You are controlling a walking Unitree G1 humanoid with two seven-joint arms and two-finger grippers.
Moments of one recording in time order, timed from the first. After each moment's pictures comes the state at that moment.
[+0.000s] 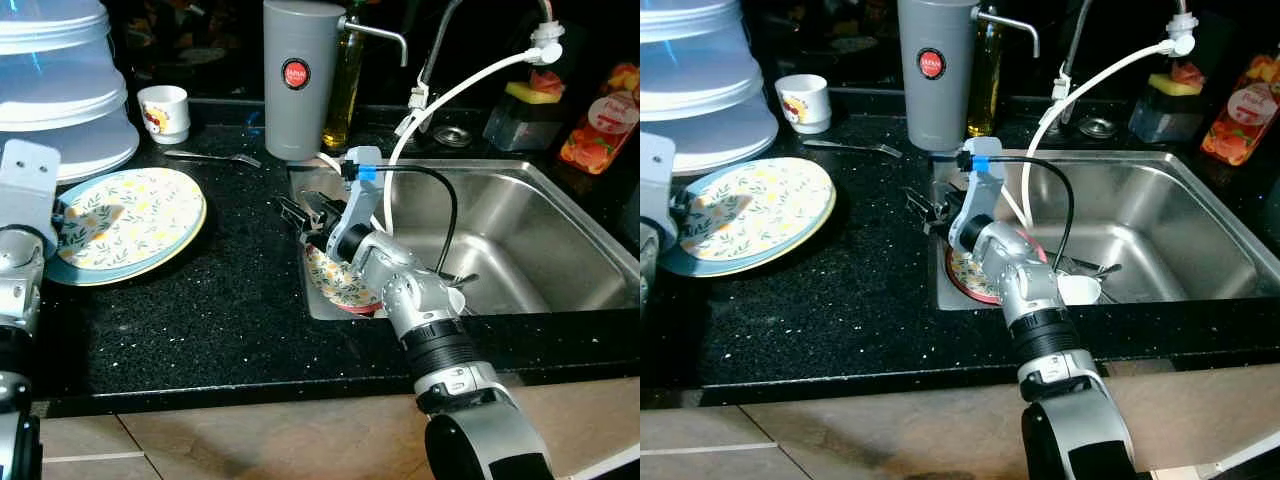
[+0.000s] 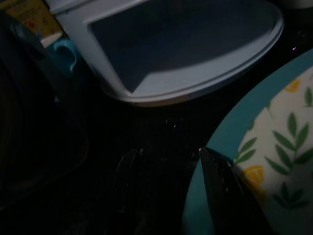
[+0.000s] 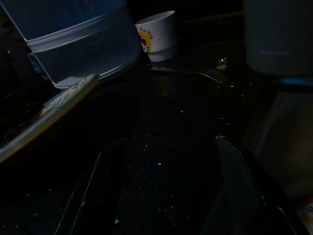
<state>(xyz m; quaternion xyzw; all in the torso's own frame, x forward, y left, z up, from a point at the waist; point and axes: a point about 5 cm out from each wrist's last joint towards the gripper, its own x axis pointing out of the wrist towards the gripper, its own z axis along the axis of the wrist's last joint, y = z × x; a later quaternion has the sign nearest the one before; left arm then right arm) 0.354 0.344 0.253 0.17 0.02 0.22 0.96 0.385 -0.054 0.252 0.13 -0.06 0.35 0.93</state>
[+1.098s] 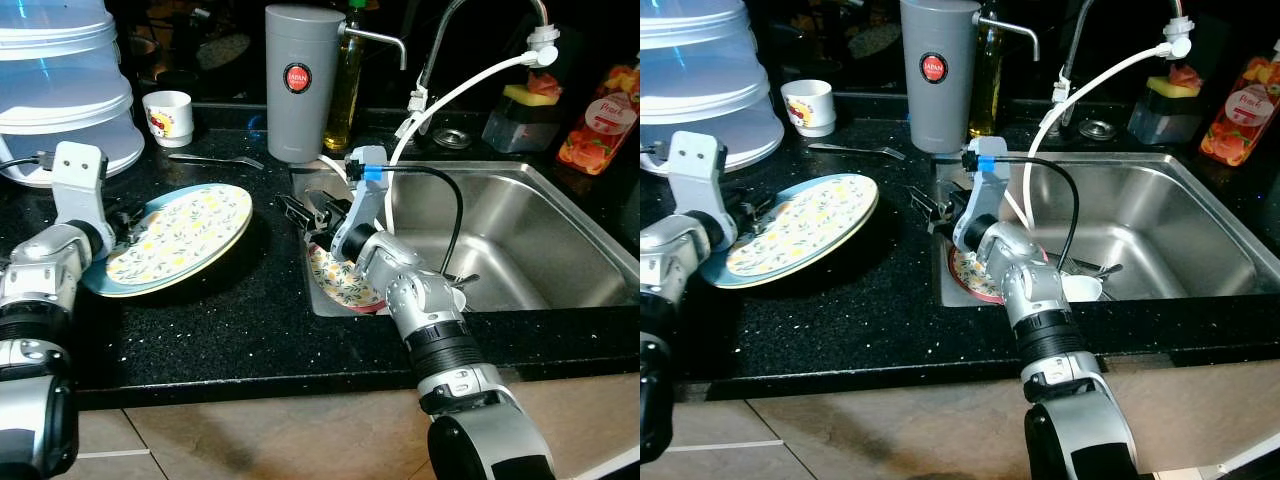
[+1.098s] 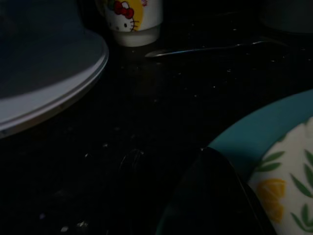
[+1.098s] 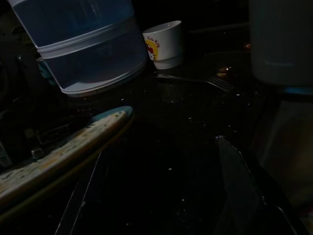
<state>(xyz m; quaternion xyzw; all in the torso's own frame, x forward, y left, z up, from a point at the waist) 0.388 0.275 0.242 0.07 0.03 -0.04 1.00 0.384 -0.058 0.254 0.13 -0.07 0.34 0.93</state>
